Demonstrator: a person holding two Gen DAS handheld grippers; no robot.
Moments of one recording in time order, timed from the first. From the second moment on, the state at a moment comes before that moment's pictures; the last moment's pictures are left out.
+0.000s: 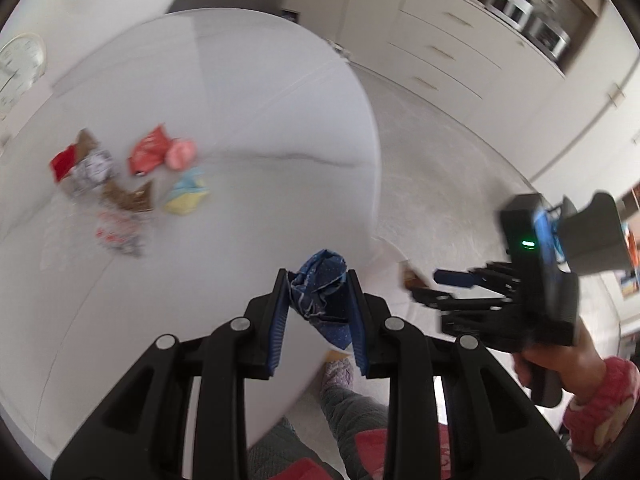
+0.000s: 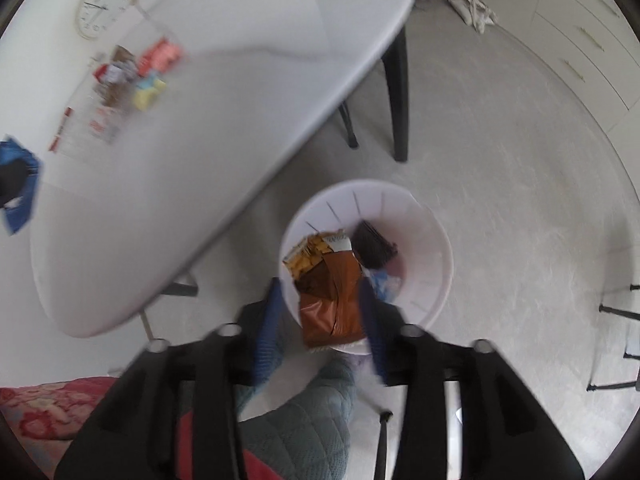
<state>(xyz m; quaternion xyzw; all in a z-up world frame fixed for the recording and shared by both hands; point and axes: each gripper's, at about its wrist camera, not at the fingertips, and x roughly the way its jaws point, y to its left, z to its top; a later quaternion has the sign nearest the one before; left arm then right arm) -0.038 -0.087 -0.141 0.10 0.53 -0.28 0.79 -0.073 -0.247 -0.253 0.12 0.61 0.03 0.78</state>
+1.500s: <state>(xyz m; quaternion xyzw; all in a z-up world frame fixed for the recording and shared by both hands) 0.000 -0.001 -0.111 0.05 0.50 -0.13 0.85 -0.062 -0.246 -0.113 0.10 0.48 0.00 0.87</state>
